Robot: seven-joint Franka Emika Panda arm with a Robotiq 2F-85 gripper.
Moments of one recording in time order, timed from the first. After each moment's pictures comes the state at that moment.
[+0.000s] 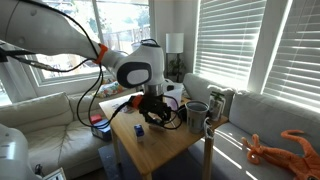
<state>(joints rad) -0.01 -0.27 -0.20 -2.41 0.05 2.23 -0.63</state>
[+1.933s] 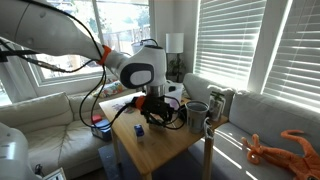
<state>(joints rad) -0.02 -0.23 -0.19 -2.39 0.05 2.23 -0.66</state>
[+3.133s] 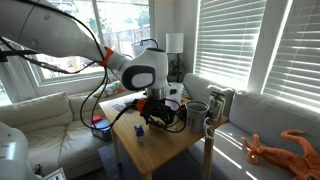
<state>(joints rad) -0.03 -0.21 -0.19 -2.39 0.05 2.22 -0.66</state>
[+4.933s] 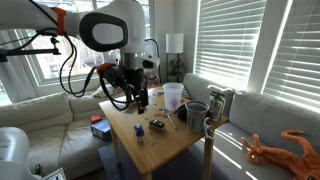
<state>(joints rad) -0.09 -0.58 -0.13 -2.37 0.02 1.80 -0.07</state>
